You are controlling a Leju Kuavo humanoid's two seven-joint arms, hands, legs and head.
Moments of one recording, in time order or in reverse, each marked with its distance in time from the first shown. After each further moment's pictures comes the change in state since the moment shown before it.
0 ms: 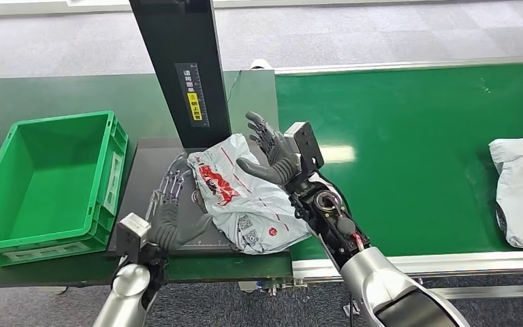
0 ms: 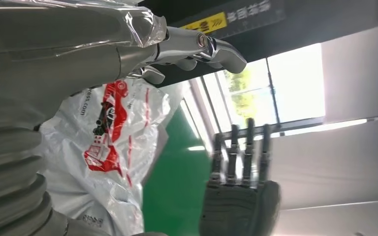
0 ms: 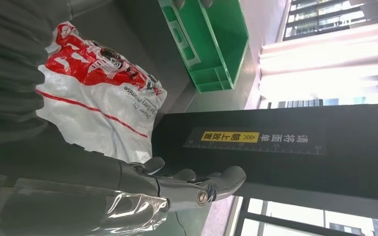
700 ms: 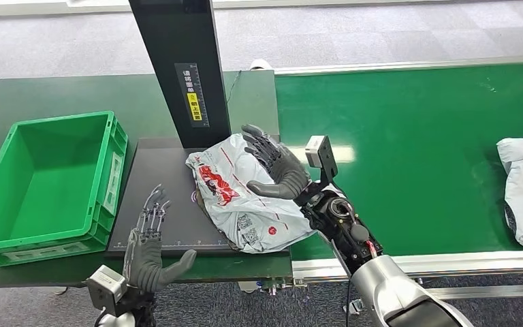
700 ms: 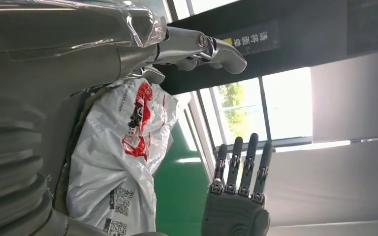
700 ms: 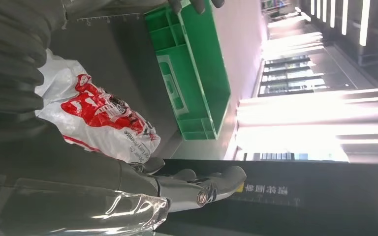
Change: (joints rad) left arm 0.286 -0.015 0.046 -0.256 -0.005 -0.013 -0.070; right arm 0.056 -0.052 -0.047 -0.034 -0.027 0.303 -0.069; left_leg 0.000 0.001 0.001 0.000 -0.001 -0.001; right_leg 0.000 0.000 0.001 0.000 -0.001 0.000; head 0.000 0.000
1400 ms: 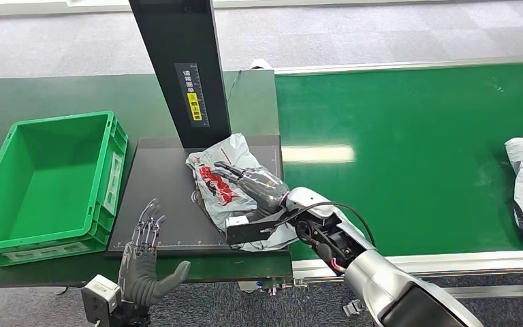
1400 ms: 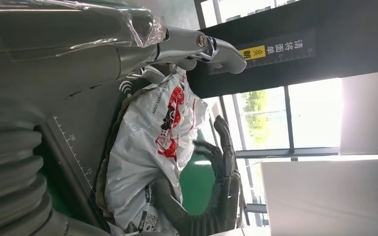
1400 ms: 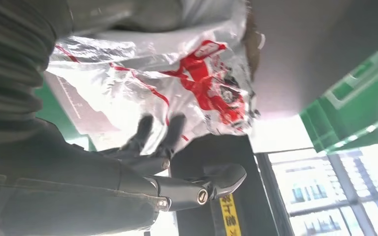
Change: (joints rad) left arm 0.092 -0.007 0.031 -0.050 0.011 -0.026 0.050; right arm -0.085 -0.015 0.360 0.120 0.981 -0.627 -0.082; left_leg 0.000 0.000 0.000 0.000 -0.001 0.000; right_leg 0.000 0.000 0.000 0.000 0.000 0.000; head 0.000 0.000
